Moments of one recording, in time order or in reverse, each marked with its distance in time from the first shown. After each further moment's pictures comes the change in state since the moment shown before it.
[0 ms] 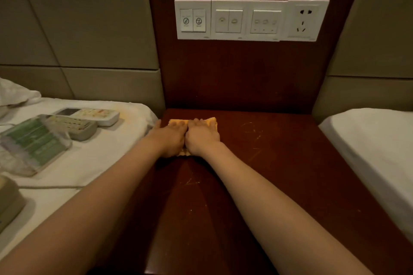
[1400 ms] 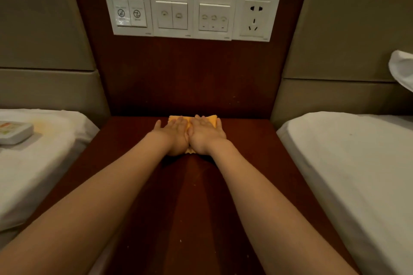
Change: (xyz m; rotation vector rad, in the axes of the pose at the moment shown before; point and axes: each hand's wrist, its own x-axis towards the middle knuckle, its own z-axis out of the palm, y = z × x) left_hand 0.077 0.112 -0.025 -0.033 -0.094 -0.014; right_hand 0.001 0.130 -0.030 0.037 -0.062 0.144
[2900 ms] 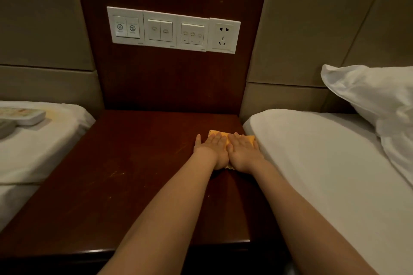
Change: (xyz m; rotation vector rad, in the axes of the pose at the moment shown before) left_hand -0.080 0.134 0.019 -0.064 -0.018 0.245; right_hand -0.148 0.095 0.000 0.002 0.022 0.231
